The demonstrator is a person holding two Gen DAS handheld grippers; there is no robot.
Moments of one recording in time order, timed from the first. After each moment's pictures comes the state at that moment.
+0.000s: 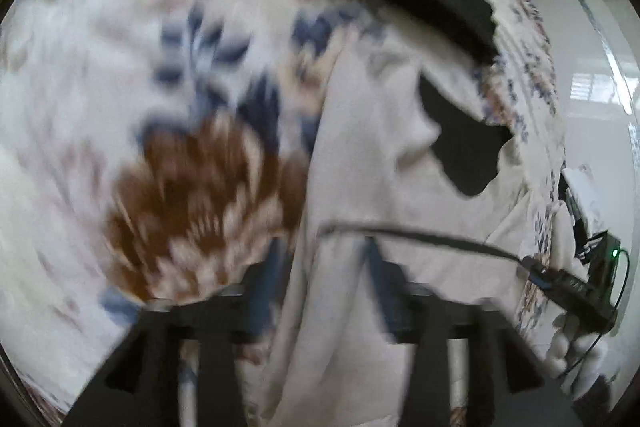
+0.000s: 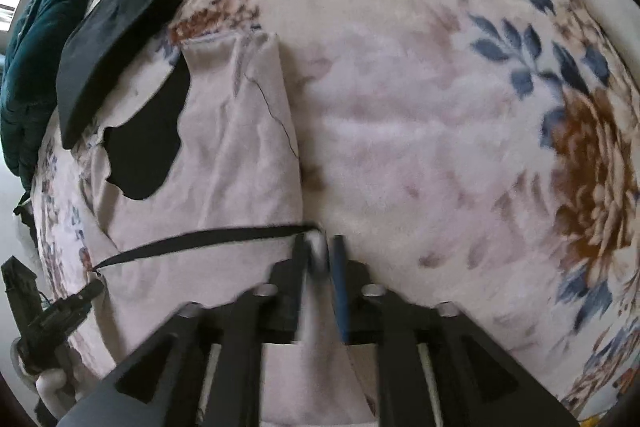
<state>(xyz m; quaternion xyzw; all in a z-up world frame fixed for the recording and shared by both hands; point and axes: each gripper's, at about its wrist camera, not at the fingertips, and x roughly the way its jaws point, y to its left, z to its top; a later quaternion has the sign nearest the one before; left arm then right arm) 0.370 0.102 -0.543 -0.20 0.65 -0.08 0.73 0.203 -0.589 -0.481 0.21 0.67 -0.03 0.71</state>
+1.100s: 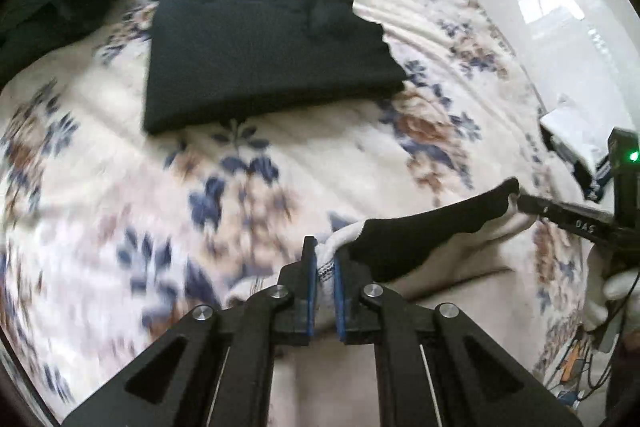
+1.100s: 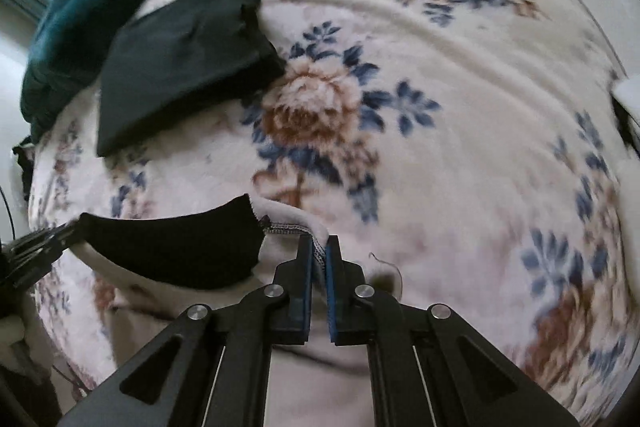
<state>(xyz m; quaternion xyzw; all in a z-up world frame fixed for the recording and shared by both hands) 0.400 0.049 -0.466 -0.05 0.59 -0.17 0.79 0.415 -0.359 -0.446 0.10 0.62 0.03 0.77</state>
